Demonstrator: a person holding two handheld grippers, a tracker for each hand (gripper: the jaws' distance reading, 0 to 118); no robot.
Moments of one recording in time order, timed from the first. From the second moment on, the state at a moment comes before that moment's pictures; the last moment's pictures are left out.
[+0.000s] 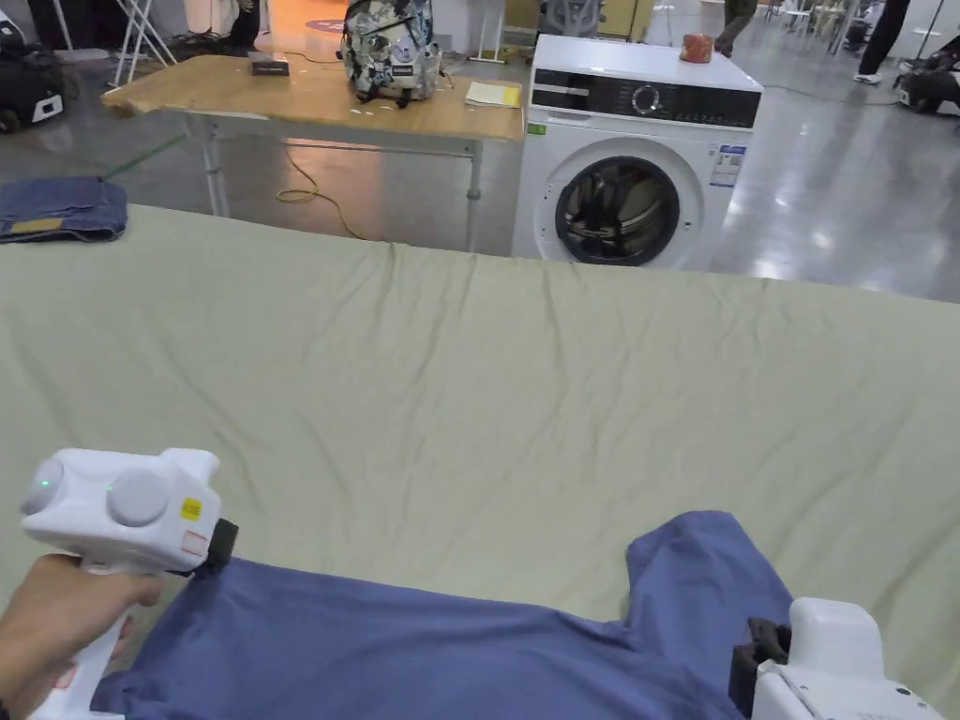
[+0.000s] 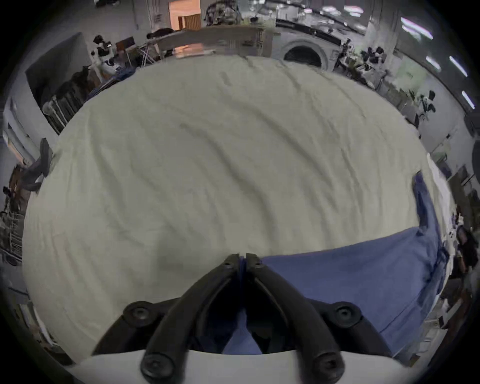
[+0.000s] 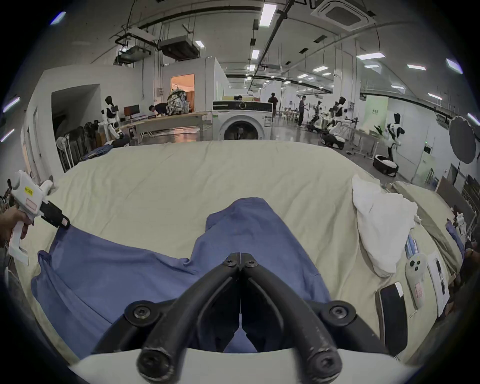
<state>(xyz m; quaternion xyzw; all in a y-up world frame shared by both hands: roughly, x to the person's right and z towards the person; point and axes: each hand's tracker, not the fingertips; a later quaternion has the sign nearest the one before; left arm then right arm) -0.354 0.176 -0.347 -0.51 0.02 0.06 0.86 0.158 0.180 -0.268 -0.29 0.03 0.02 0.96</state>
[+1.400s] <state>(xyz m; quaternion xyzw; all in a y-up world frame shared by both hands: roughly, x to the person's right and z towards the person) -0.361 0.225 -0.243 -0.41 0.02 0.12 0.90 0.232 0.207 -0.369 -0.43 0.04 0.00 0.90</state>
